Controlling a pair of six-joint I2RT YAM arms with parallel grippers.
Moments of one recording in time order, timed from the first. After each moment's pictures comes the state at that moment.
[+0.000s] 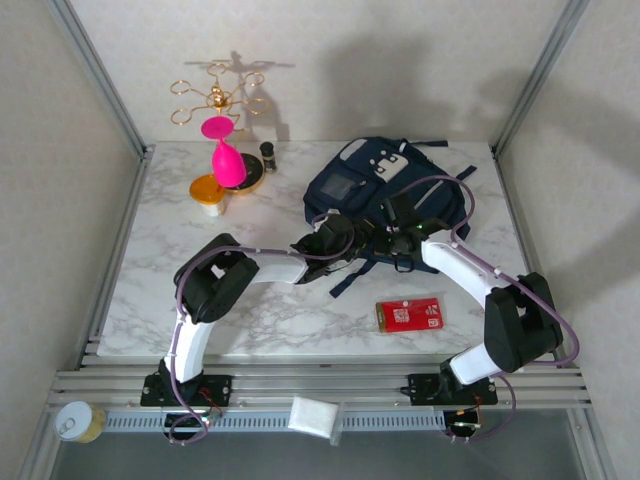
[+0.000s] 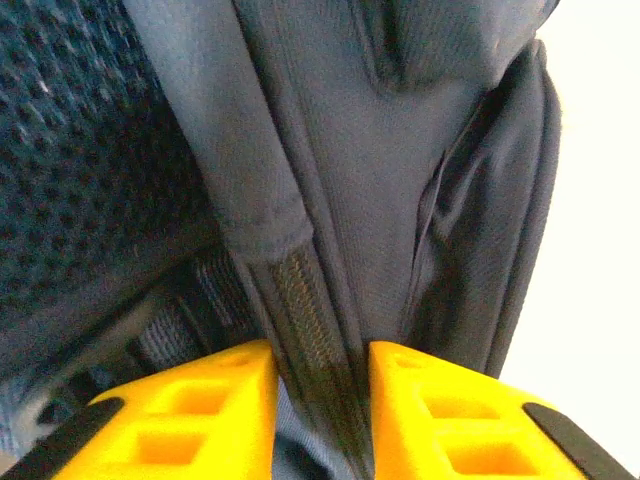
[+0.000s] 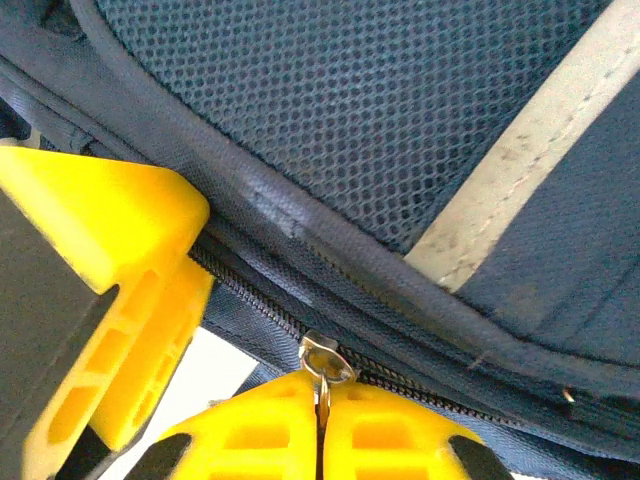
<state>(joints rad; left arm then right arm) -0.82 2.07 1.21 0.45 -0.05 -1.60 0.47 1.49 1.02 -0.57 0.07 0.50</state>
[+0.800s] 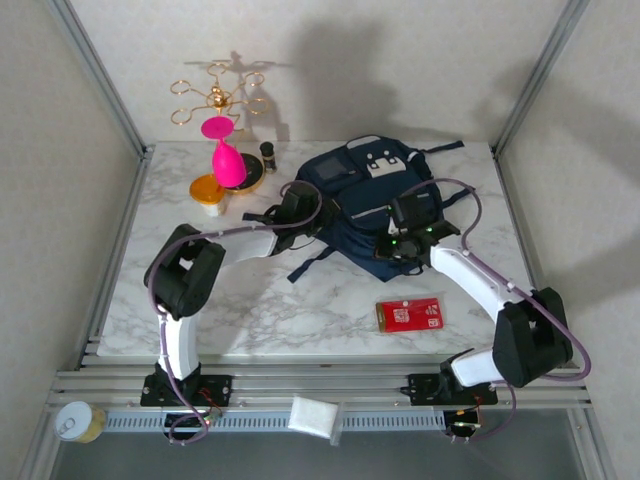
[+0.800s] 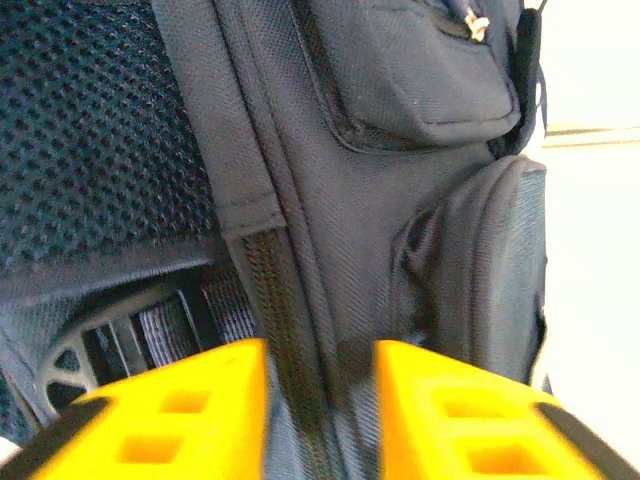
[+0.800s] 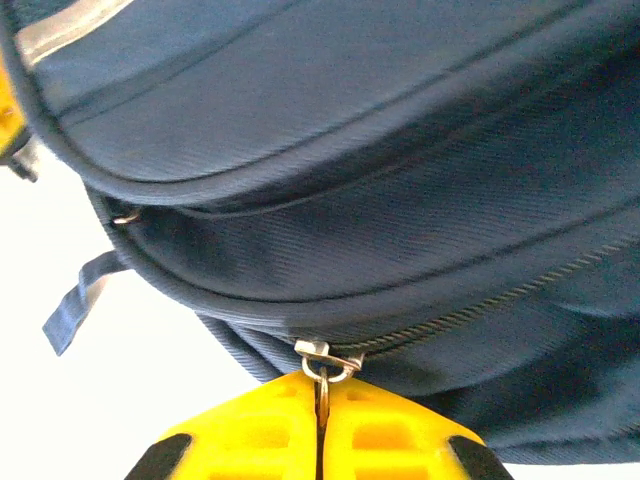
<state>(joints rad) -0.59 1.95 1.20 0.21 0.11 -1.24 0.48 1.42 1.01 -0.62 -0.10 0.51</state>
